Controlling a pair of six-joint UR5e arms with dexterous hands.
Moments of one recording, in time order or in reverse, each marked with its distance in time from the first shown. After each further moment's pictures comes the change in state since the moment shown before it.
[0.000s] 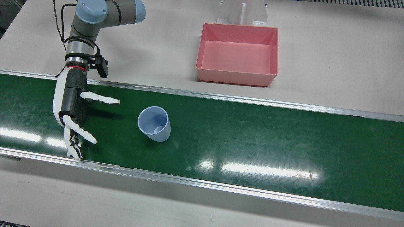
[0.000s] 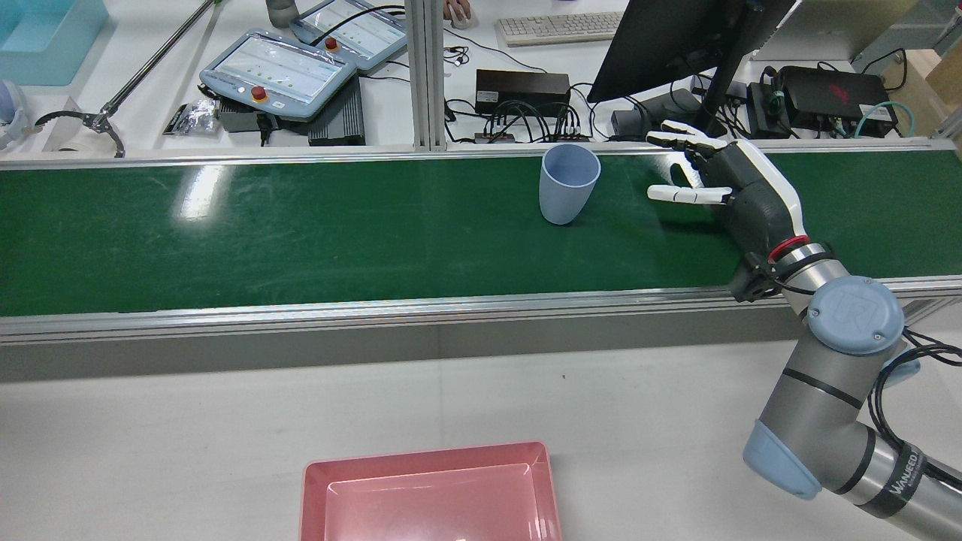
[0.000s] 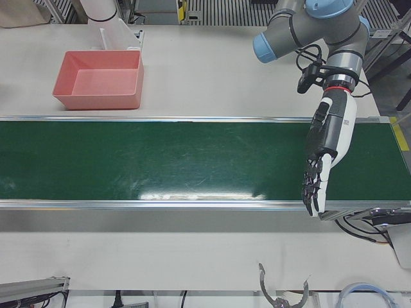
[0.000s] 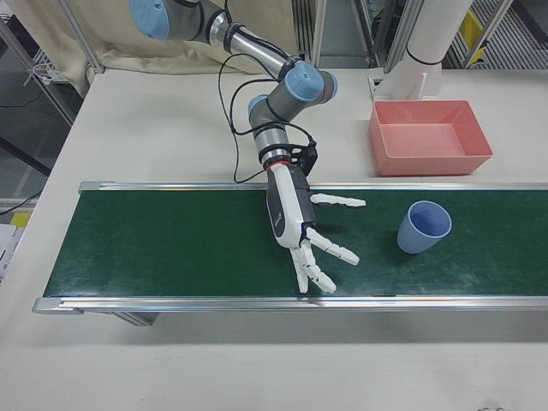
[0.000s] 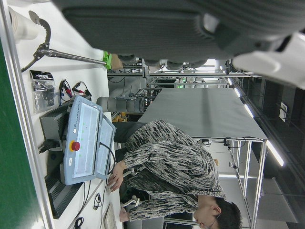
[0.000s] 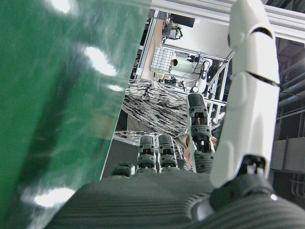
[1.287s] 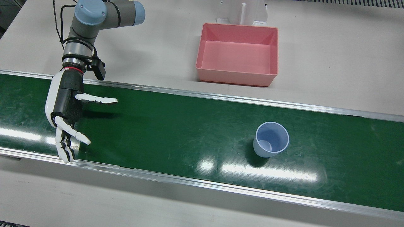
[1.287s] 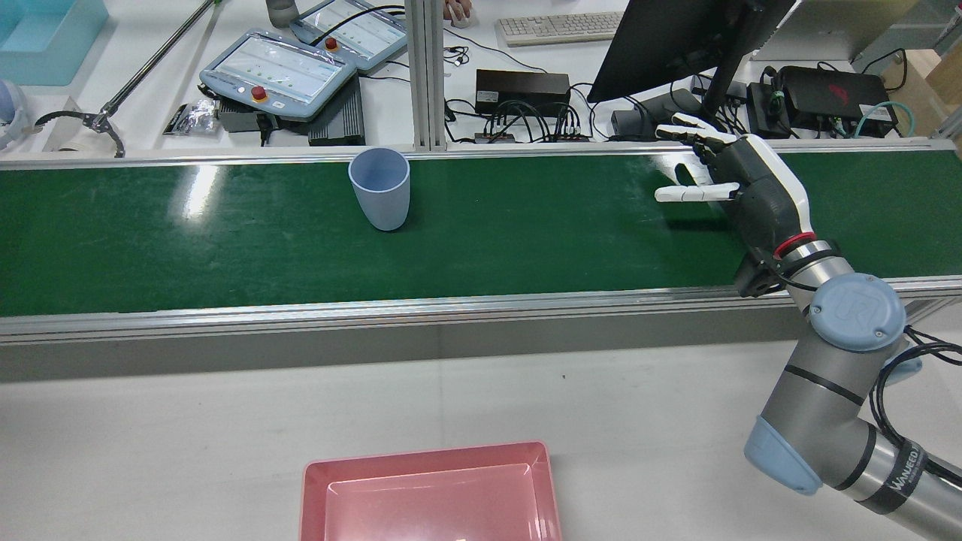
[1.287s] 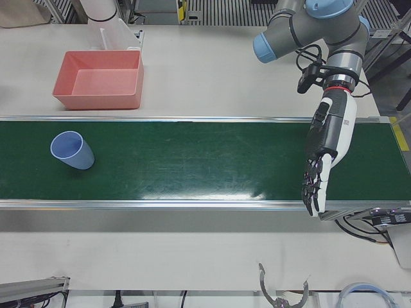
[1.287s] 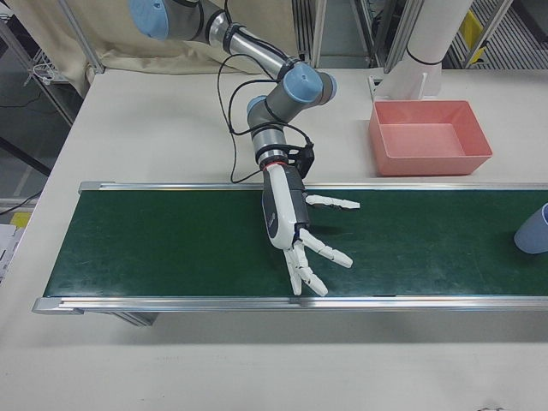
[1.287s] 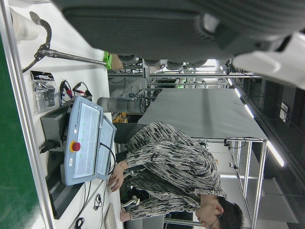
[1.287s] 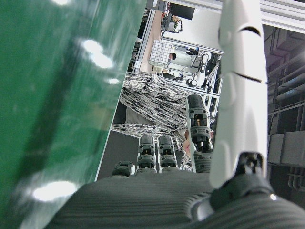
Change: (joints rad) left arm 0.000 0.001 0.001 -0.001 0.000 0.001; right arm 0.009 0.000 -0.009 0.001 0.025 0.006
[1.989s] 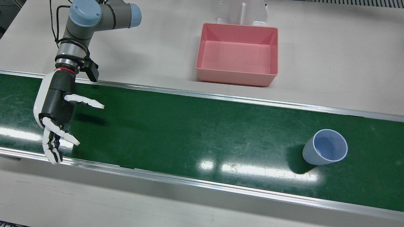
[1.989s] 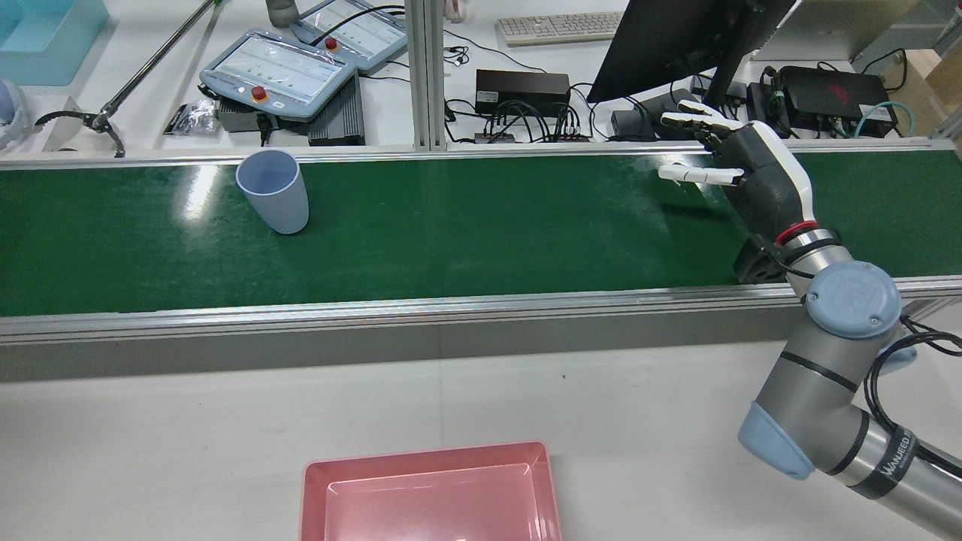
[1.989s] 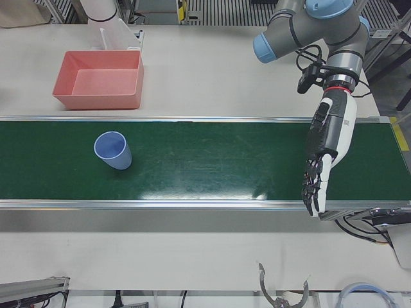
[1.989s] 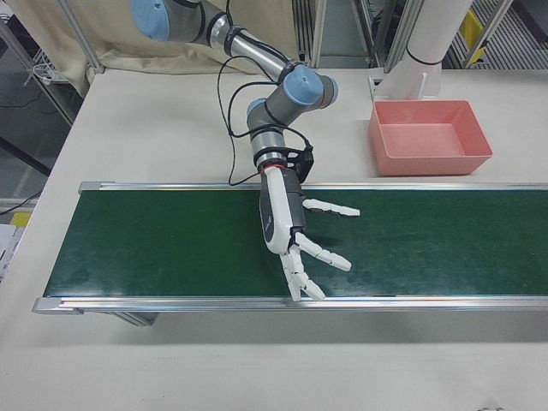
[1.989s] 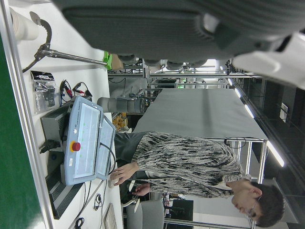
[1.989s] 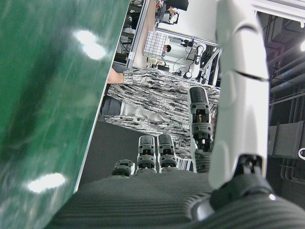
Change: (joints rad) left arm 0.000 0.000 0.000 0.000 0.000 0.000; right arm 0.022 0.025 -0.023 0.002 0.018 0.002
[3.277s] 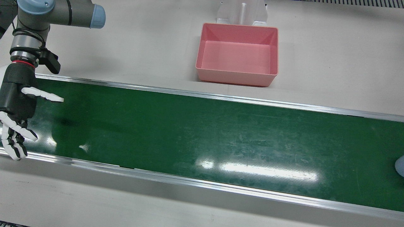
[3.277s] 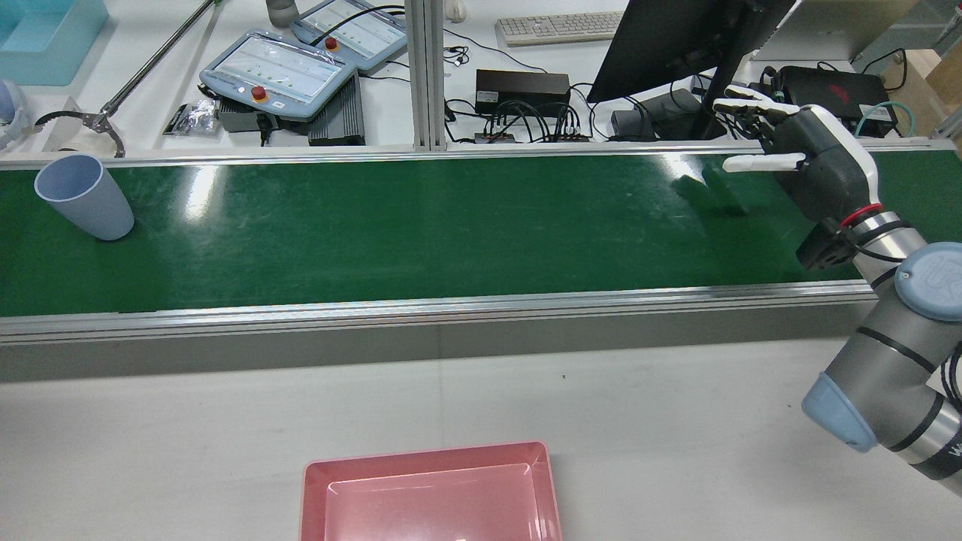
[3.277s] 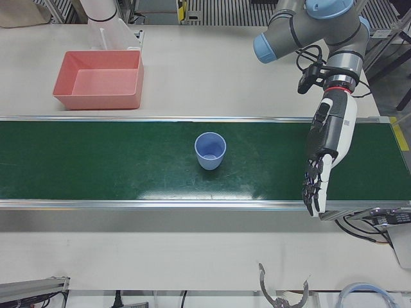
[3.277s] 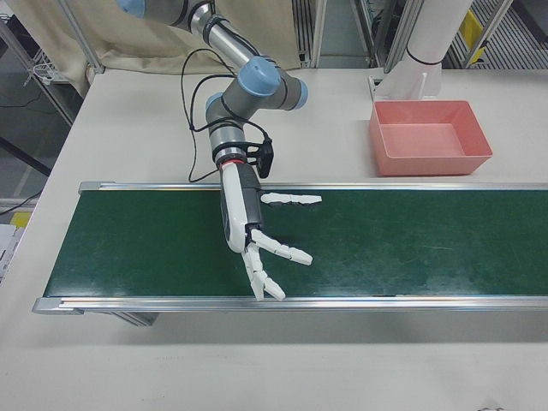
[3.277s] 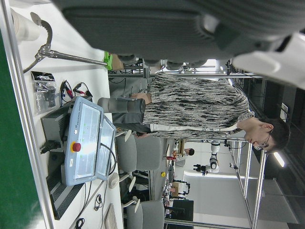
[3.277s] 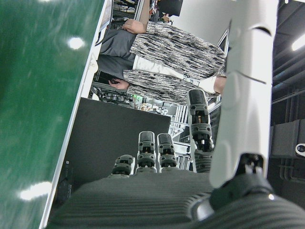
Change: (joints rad) left arm 0.000 0.001 0.003 -0.003 0.000 0.000; right arm 0.139 -0.107 0.005 0.125 -0.173 0.041
